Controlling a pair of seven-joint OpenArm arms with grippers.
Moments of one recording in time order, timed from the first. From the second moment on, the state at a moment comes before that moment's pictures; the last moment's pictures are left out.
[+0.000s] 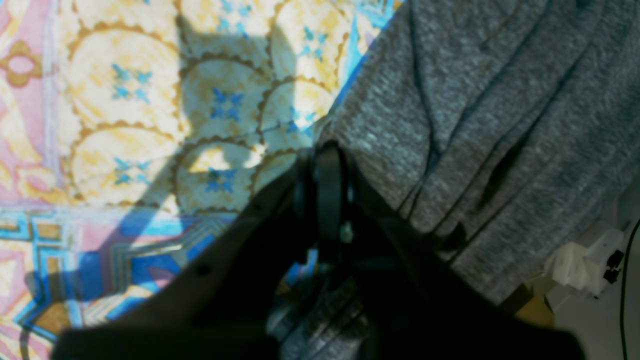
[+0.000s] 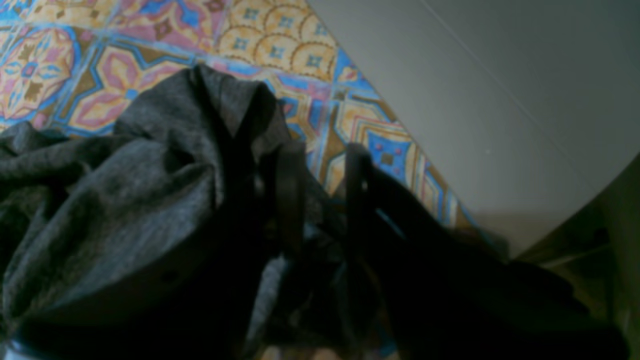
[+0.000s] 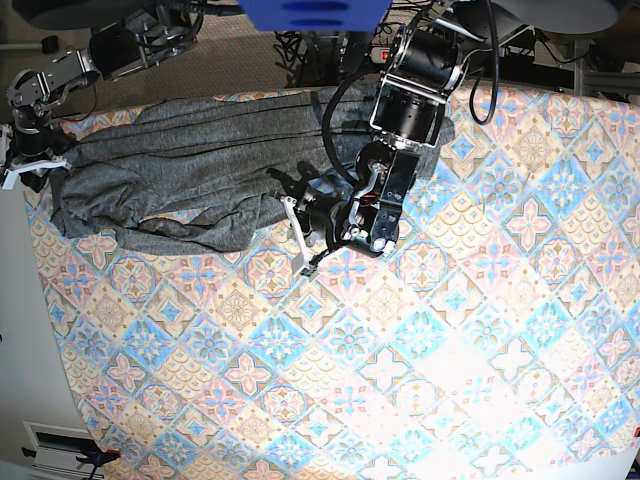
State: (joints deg) left arm -13.2 9.7 15.8 69.7 -19.1 -13.2 70.2; right arm 3.7 6.6 73.1 79.4 -6.5 44.4 -25.2
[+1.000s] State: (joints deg) left arm -16.1 10.9 12.0 105.2 -34.0 -10.7 83.9; right arm 3.7 6.6 73.2 79.4 -6.5 44.4 -25.2
